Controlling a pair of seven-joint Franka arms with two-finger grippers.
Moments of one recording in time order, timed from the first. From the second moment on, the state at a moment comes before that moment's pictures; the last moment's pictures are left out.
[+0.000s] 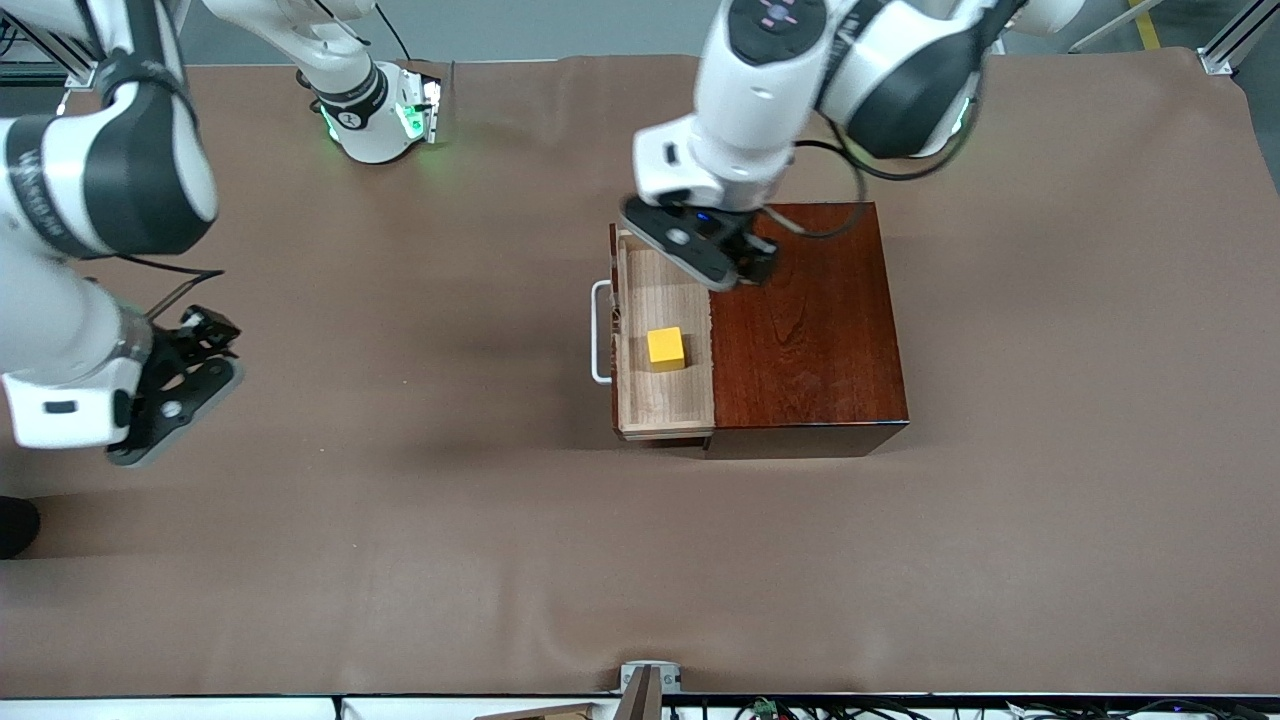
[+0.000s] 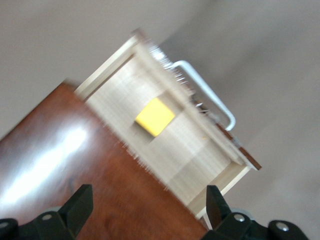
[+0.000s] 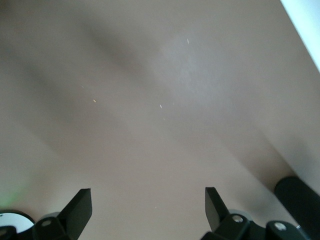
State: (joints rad) left arm -0.65 0.32 -0.12 -1.41 -0.03 1.80 0.05; right arm 0.00 0.44 0.14 -1.17 -0.24 1.45 -0.71
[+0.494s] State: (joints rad) left arm -0.79 0.62 -0.13 -1.31 -0.03 2.15 0.36; right arm -0.18 0.57 0.14 -1.18 -0.24 1.45 -0.71
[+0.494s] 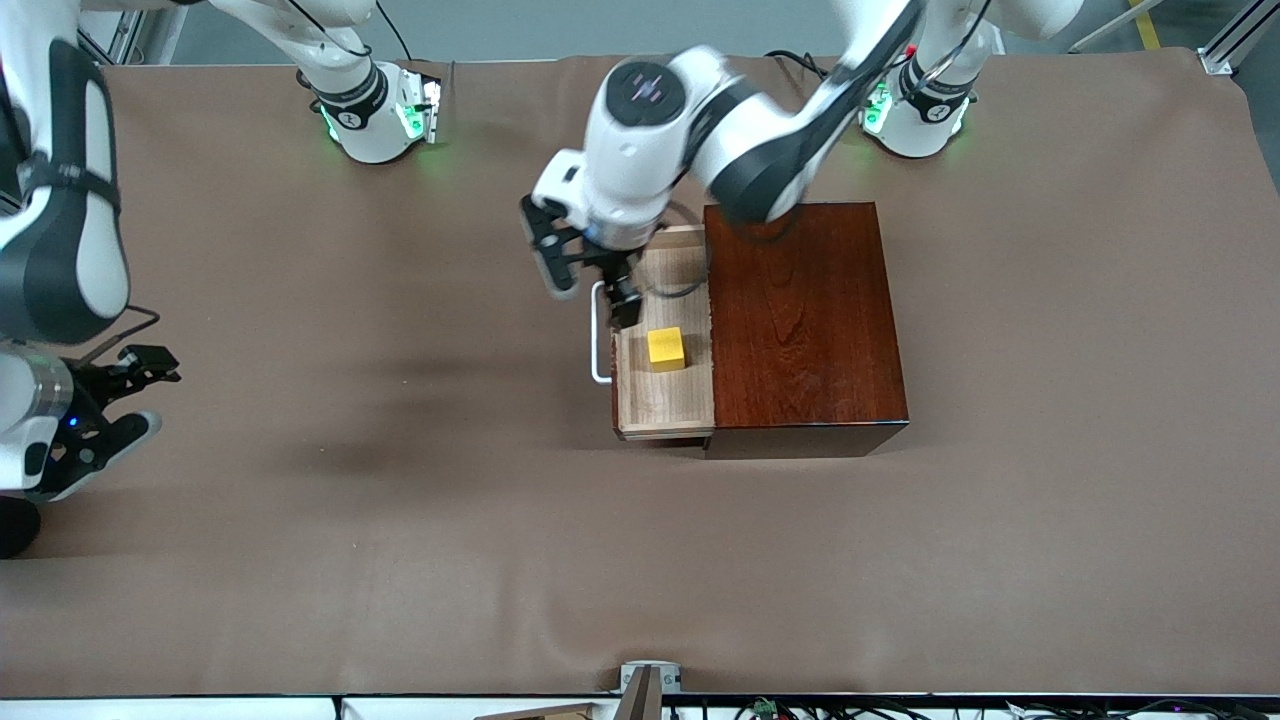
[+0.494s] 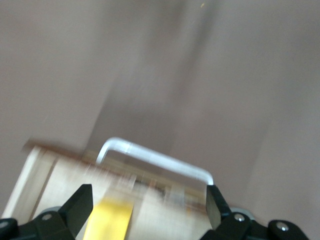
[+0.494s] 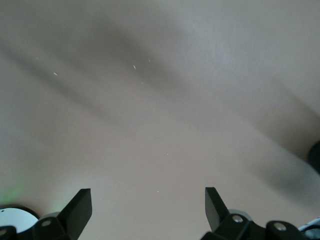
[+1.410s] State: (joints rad) left arm -0.79 0.74 -0.13 -1.26 -0.03 2.02 0.67; right arm -0.20 0.61 0.15 -1.17 -0.24 1.46 -0.69
